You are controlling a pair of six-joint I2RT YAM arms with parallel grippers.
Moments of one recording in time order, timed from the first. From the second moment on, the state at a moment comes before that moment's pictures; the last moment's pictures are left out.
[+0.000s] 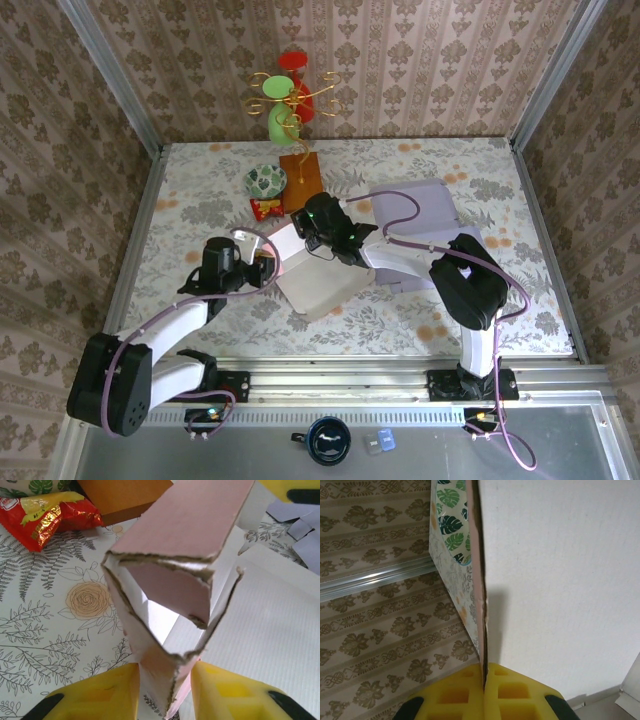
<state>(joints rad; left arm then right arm) -0.36 1.13 0.38 0.16 0.27 -0.07 0.79 1.89 1.28 0.12 0.10 1.72</state>
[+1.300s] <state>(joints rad) -0.43 1.17 0.34 0.29 0.10 -0.24 0.84 1.89 1.11 0.47 0.23 1.71</state>
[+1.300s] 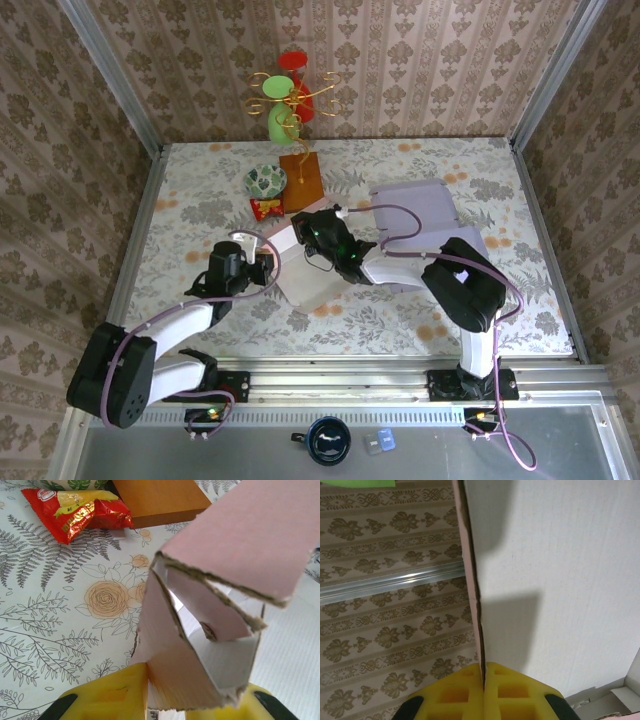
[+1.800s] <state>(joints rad) -0.43 1.18 0.34 0.33 0.10 -0.29 0.84 1.90 1.11 0.49 0.27 1.78</state>
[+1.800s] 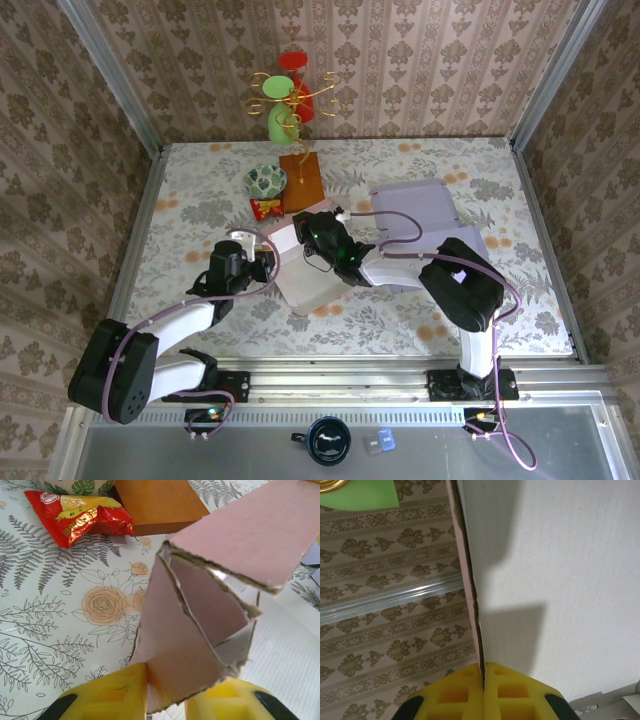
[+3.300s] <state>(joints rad) -0.52 1.24 0.41 0.27 -0.08 -0.37 0.84 1.90 1.14 0.41 0.29 1.82</state>
